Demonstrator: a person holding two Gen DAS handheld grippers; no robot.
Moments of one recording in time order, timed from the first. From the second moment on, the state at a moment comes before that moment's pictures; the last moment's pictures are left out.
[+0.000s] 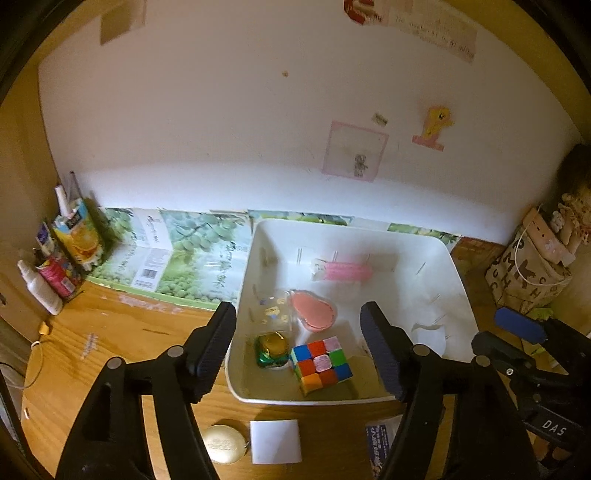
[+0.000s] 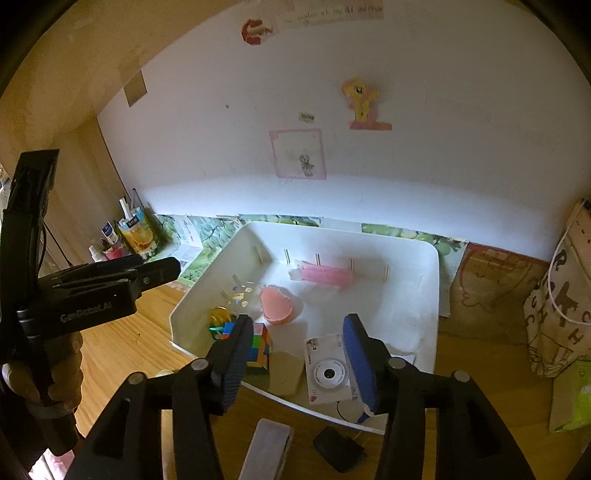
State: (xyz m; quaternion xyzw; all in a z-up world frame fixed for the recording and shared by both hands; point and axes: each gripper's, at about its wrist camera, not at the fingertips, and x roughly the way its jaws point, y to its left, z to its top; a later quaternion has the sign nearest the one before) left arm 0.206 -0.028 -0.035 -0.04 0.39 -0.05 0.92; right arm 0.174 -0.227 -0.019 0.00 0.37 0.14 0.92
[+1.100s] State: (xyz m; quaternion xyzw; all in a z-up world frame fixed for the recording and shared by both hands) left arm 0.081 0.036 -0.042 -0.03 0.41 -0.13 0.90; right arm 0.035 -0.188 -0.027 0.09 0.36 0.02 0.93
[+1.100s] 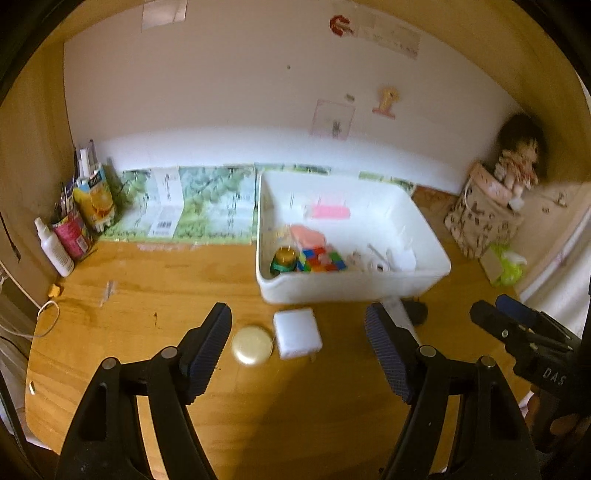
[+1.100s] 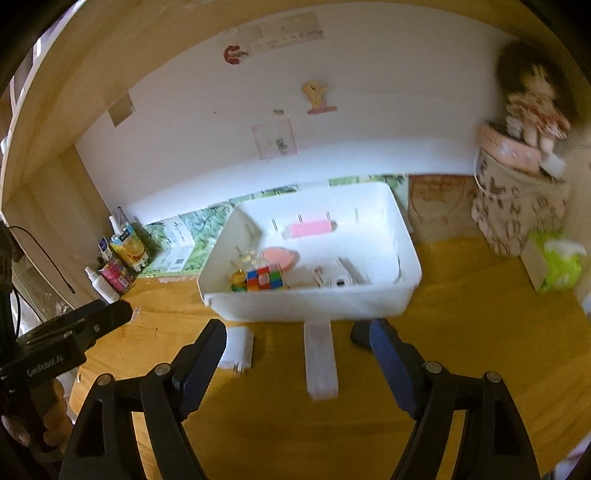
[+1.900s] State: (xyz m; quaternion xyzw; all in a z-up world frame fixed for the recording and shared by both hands) left arm 0.068 -0.014 -0.085 0.01 0.51 -0.15 0.85; right arm -0.010 -0.223 -0.096 0.08 0.38 -0.03 0.92
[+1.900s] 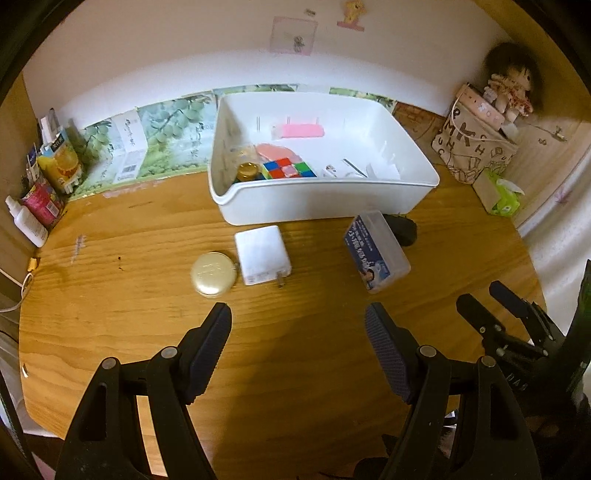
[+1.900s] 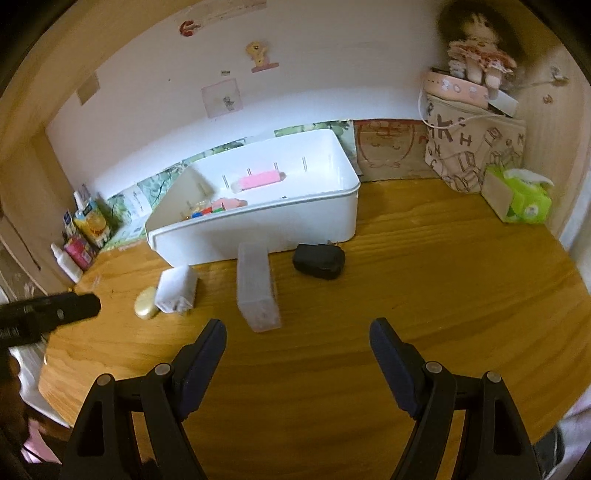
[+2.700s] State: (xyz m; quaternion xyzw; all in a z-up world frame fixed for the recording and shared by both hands) left arm 0.129 -0.105 -0.124 -0.06 0.63 -0.05 0.78; right arm 0.061 -0.277 -0.118 -0.12 0.33 0.12 0.93
